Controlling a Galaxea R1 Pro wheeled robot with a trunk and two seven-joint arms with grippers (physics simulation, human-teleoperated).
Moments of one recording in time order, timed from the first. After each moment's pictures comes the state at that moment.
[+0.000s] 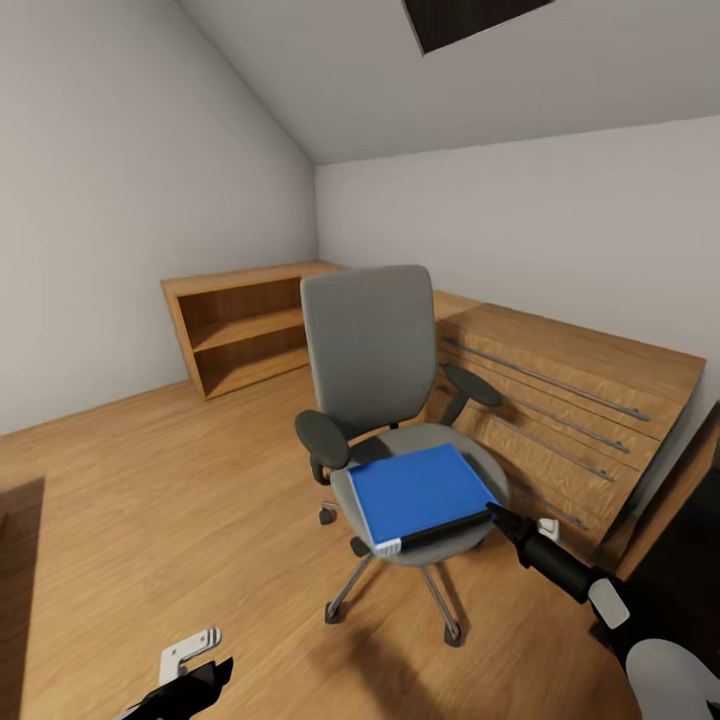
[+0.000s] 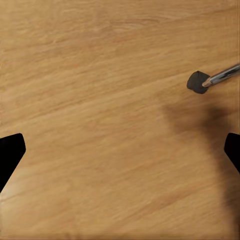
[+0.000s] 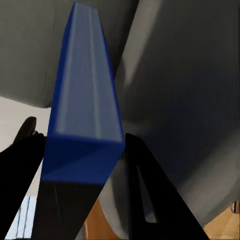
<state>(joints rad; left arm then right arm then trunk) -0.05 -0.05 0.21 -1.18 0.21 0.50 0.06 -0.67 -0.19 -0.64 -0.38 -0.28 0.55 0.96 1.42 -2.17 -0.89</state>
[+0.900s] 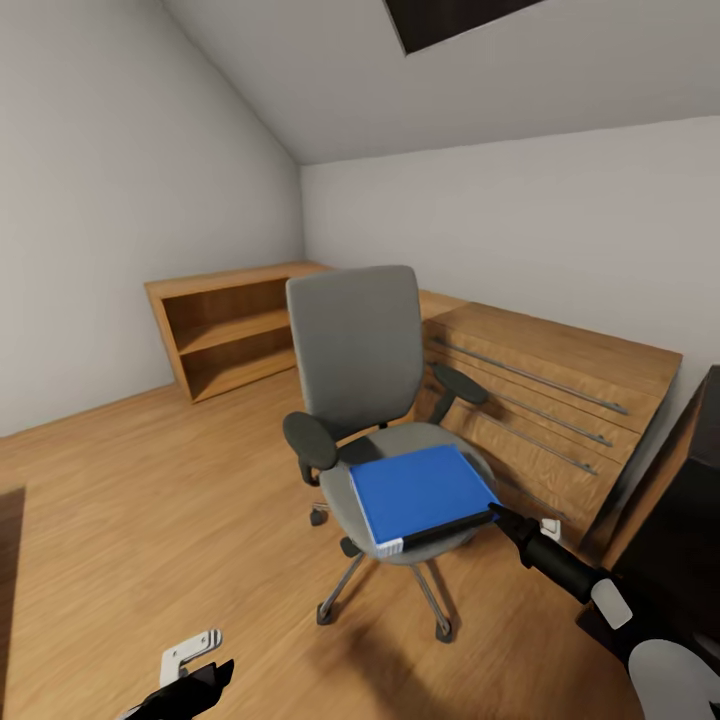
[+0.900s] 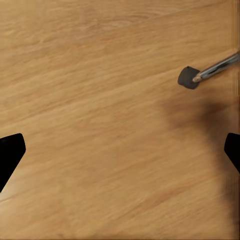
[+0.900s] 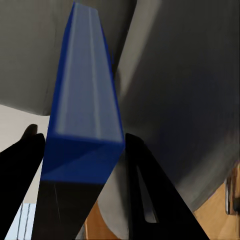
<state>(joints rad) -0.05 -0.05 0.21 -1.18 0.21 0.50 0.06 -0.67 -0.20 -0.64 -0.38 -0.28 0.57 0.97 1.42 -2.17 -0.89</state>
